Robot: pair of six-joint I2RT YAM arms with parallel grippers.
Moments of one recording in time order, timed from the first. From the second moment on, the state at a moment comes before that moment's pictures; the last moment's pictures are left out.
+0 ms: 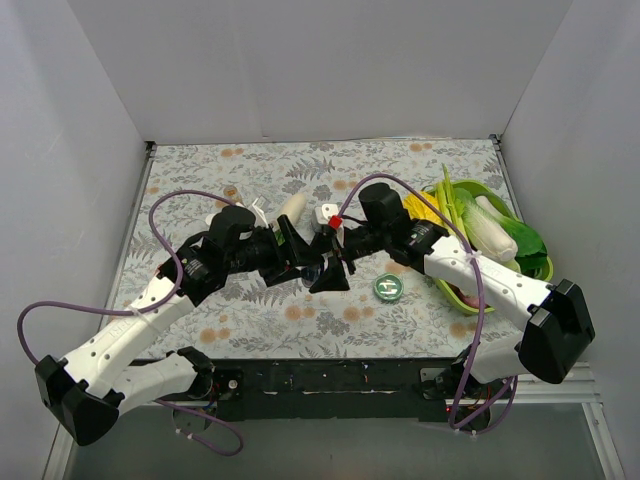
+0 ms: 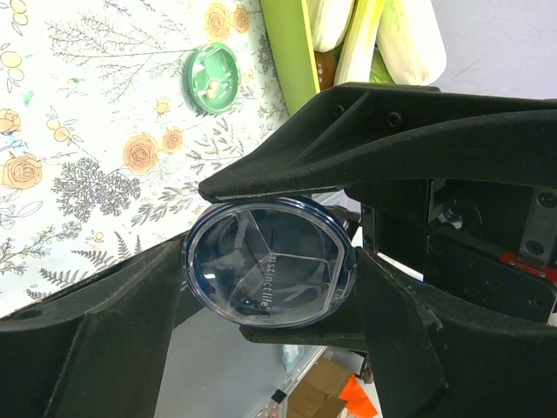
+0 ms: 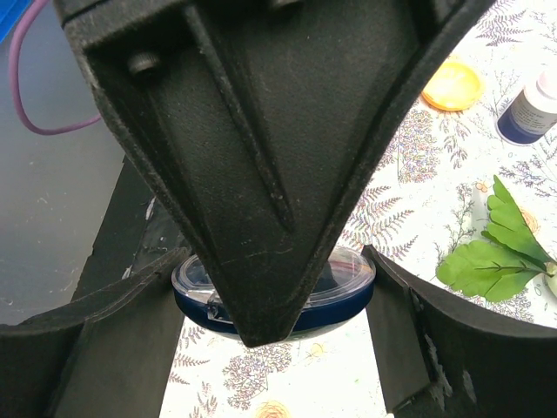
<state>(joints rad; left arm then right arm) -0.68 1.00 0.99 -0.55 0.30 -1.10 0.79 1.38 1.10 -0.23 -0.95 -0.36</state>
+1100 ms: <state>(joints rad) -0.66 0.75 0.82 -0.50 0.34 -1.13 0.75 1.38 1.03 -0.27 -0.96 -0.30</state>
